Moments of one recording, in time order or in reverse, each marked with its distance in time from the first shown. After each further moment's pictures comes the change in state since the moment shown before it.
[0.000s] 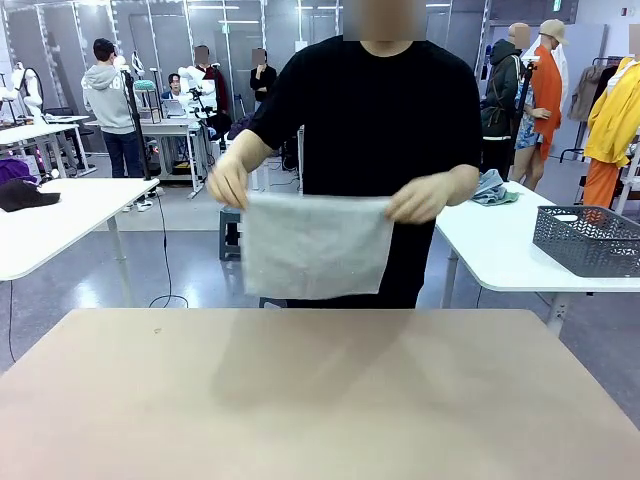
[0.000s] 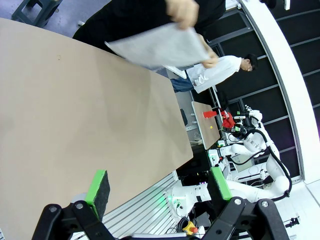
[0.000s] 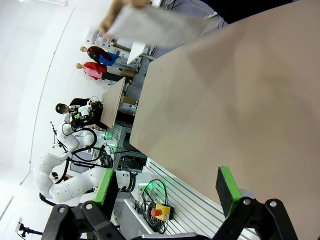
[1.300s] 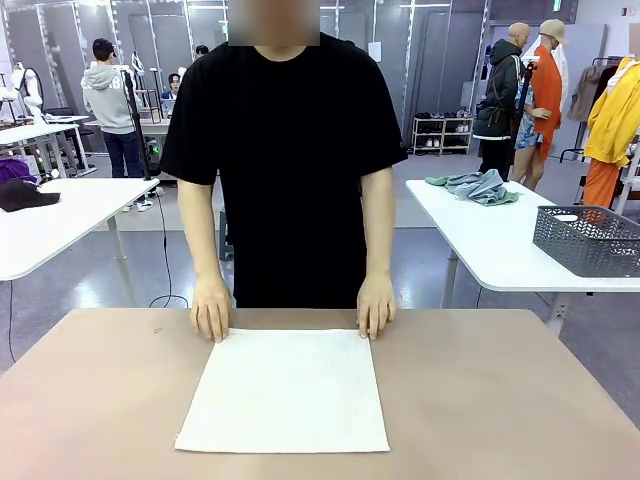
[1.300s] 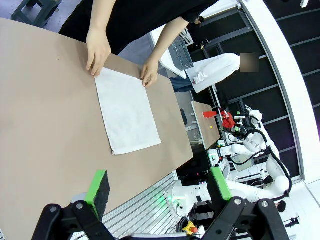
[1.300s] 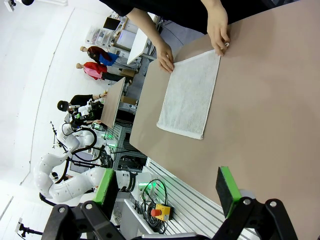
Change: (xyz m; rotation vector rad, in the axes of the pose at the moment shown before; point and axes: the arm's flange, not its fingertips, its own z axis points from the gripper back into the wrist) left arm 0.000 0.000 0.000 0.000 0.000 0.000; right arm 0.000 0.000 0.000 0.000 0.000 0.000
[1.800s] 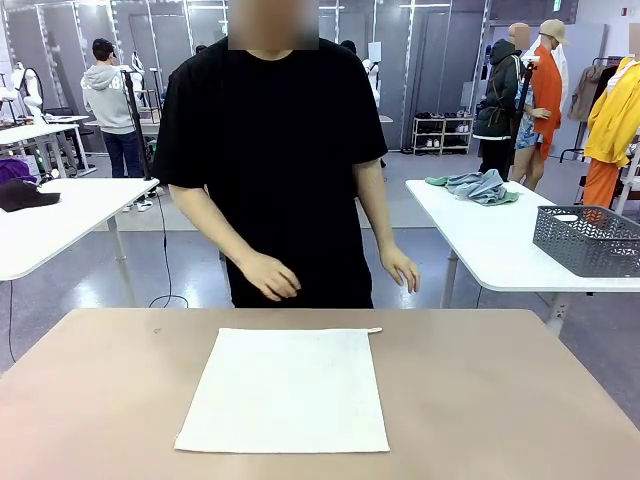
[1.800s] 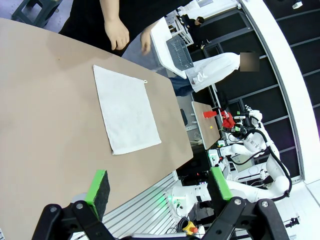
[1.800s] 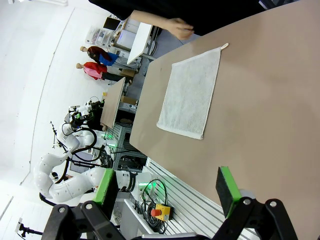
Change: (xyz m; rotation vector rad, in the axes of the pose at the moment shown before) left arm 0.000 0.000 0.000 0.000 0.000 0.000; right arm 0.000 0.000 0.000 0.000 0.000 0.000
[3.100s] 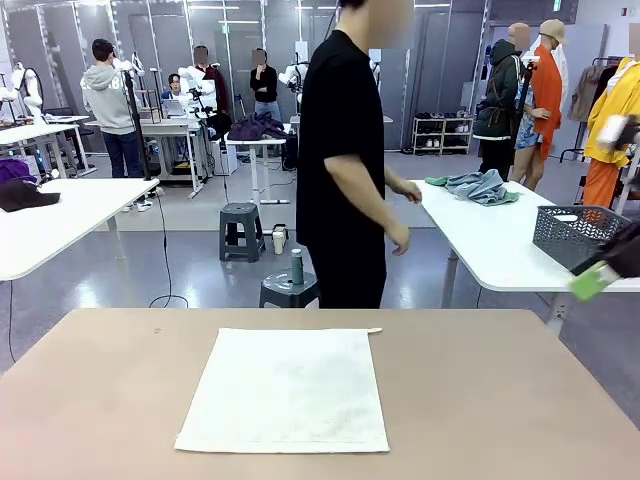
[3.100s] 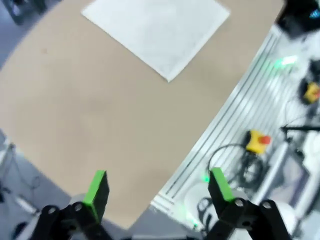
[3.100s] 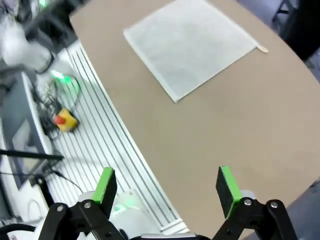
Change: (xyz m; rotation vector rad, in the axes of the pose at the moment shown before) left arm 0.032 -0.152 -0.190 0.435 0.792 -0.803; right arm -0.007 0.190 -0.162 -0.350 0.566 0.867
